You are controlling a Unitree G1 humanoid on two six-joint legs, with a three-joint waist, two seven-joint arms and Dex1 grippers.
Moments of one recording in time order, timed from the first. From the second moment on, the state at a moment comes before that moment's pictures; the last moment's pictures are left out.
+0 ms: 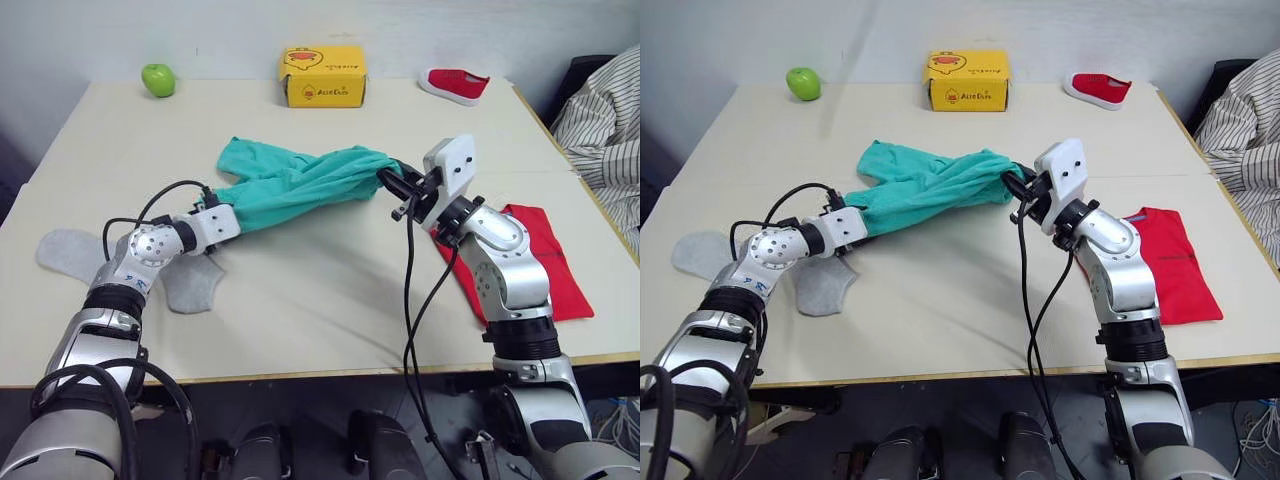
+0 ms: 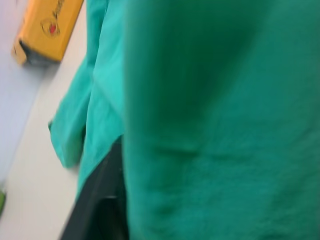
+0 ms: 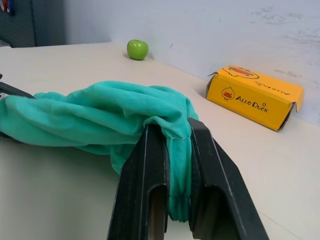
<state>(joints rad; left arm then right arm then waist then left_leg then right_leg) -0.92 0.64 -0.17 1.10 0.30 -0.55 -0.50 -0.68 -0.37 -0.02 0.06 0.28 0.24 0.60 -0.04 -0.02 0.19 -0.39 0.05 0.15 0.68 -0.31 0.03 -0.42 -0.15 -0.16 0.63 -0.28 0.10</state>
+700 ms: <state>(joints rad) -1.15 0.69 0.09 1.08 -0.07 -0.63 -0.95 -0.91 -0.48 -0.01 0.52 0.12 -0.22 0.73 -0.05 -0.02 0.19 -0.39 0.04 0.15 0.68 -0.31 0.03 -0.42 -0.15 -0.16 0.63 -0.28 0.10</state>
